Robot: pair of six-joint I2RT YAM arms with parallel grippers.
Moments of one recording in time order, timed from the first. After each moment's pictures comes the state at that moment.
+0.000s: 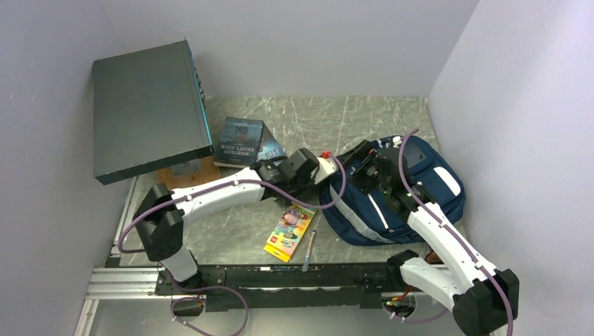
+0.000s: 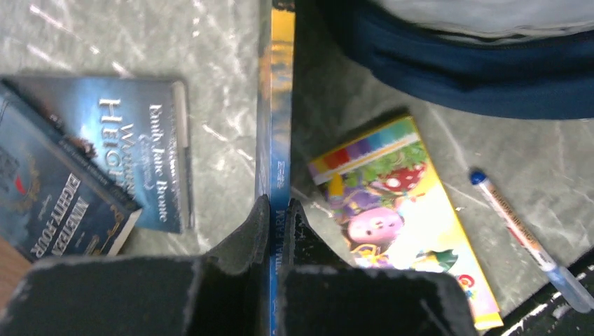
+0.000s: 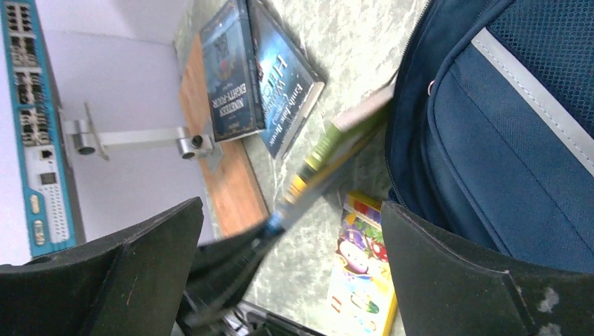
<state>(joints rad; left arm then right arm) -0.97 1.62 1.32 -0.57 -0.21 0.16 0.38 0.95 0.72 -0.28 -0.08 1.08</state>
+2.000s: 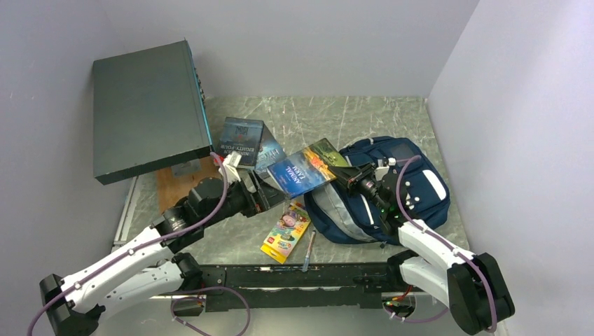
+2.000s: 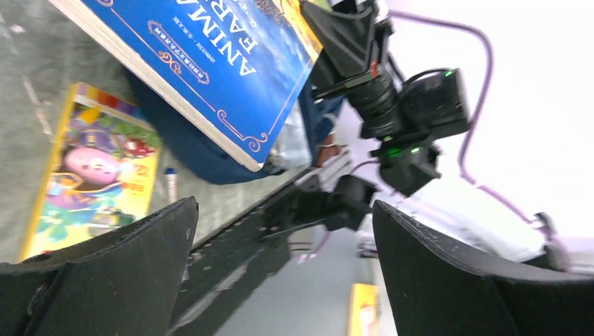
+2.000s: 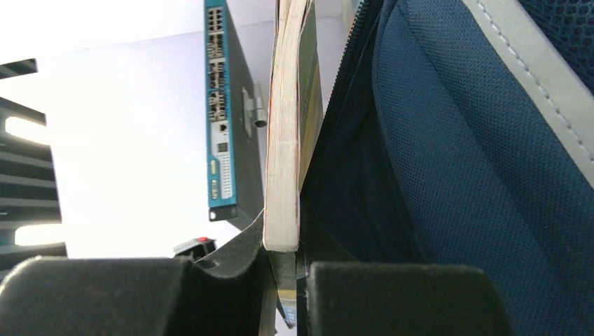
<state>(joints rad) -0.87 0.76 0.70 -0.25 0.06 -1.02 0.36 0.98 0.29 0.57 -0.30 1.60</state>
